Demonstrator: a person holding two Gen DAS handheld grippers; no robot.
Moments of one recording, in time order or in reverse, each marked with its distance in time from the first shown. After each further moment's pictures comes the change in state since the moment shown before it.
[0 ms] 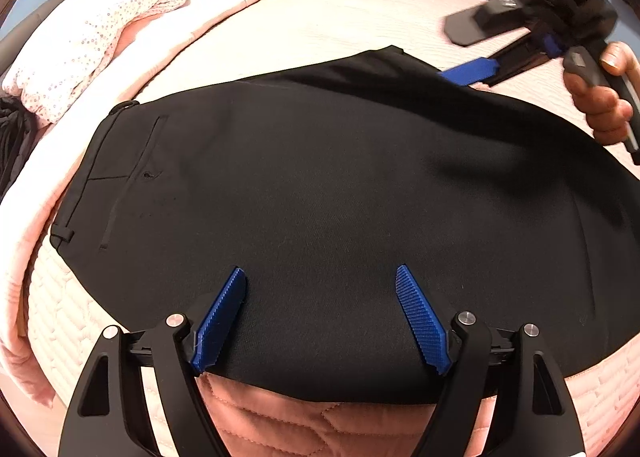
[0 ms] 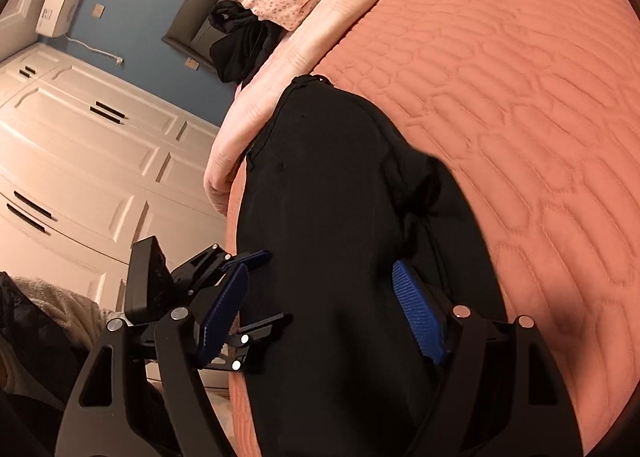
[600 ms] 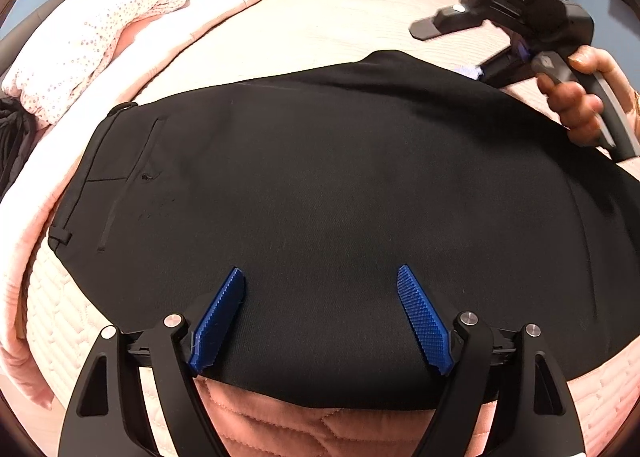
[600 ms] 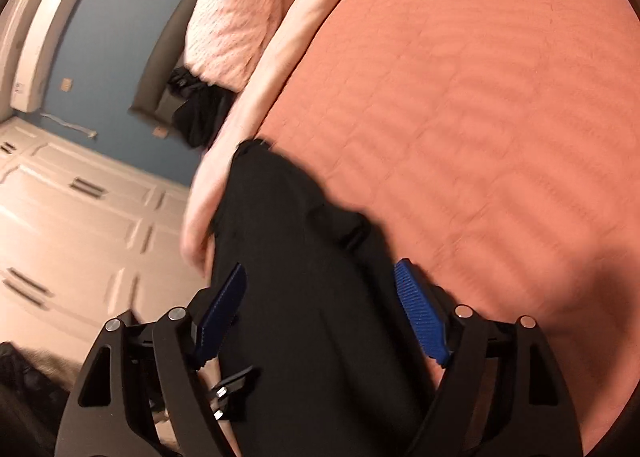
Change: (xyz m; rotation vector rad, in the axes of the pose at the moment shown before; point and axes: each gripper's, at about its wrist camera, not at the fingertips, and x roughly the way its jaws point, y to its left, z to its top) left arm 0.003 -0.001 0.001 -0.001 -0.008 -0.003; right arm -0.010 -0.039 -0.006 0.150 -0.111 0.027
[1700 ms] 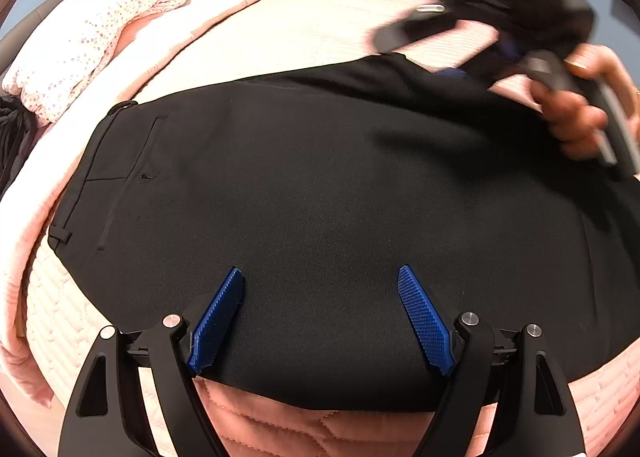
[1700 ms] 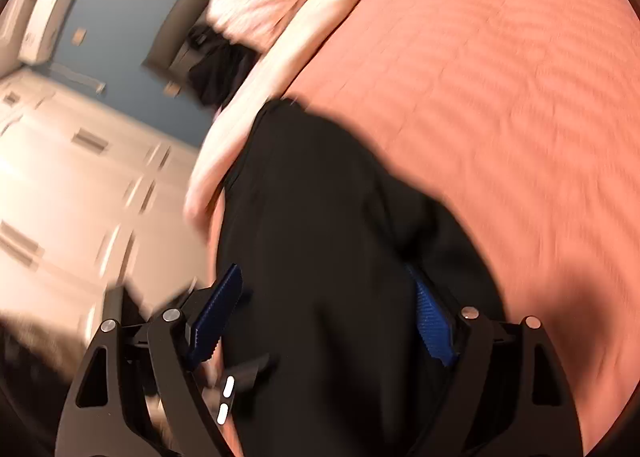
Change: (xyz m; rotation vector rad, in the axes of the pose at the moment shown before) left arm 0.001 -0.001 0.002 -0.006 0.010 0.000; right arm 0.038 0.020 0.015 -0.058 -0.024 -0.061
